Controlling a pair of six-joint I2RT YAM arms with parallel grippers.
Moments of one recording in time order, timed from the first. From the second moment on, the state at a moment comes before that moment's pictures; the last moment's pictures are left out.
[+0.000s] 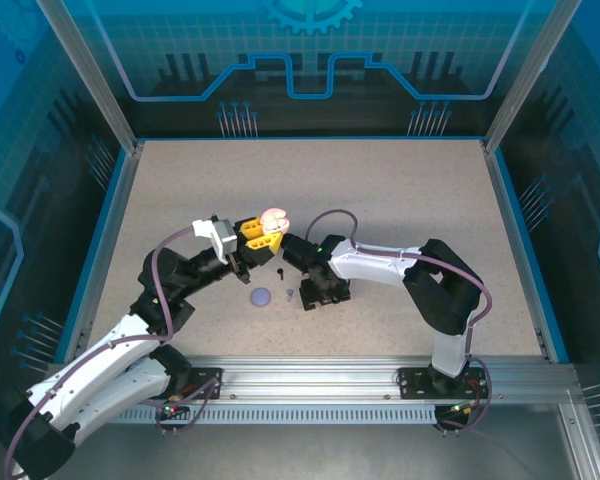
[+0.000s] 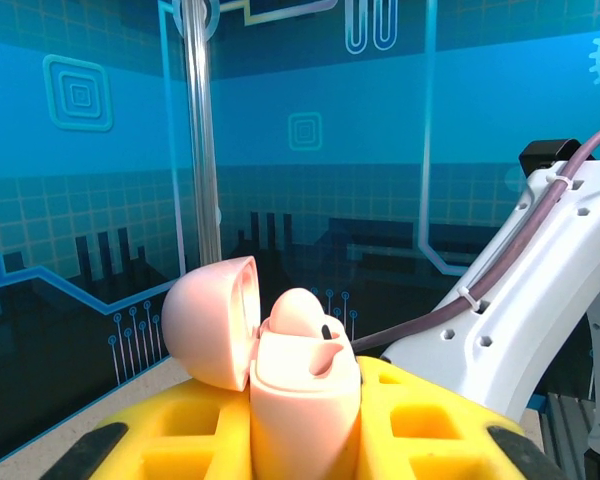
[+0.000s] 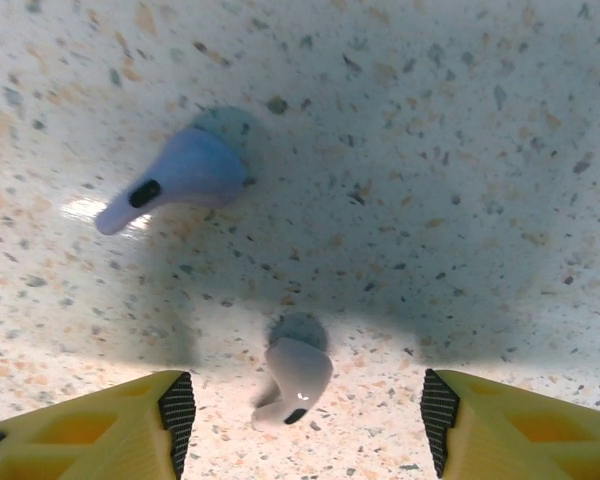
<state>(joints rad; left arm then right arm) -0.59 0.75 0.56 0.50 0.44 -0.11 0.92 1.87 1.22 -0.91 0.02 0.69</state>
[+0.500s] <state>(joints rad) -0.59 0.75 0.56 0.50 0.43 -0.11 0.92 1.86 1.17 -0.89 0.02 0.69</state>
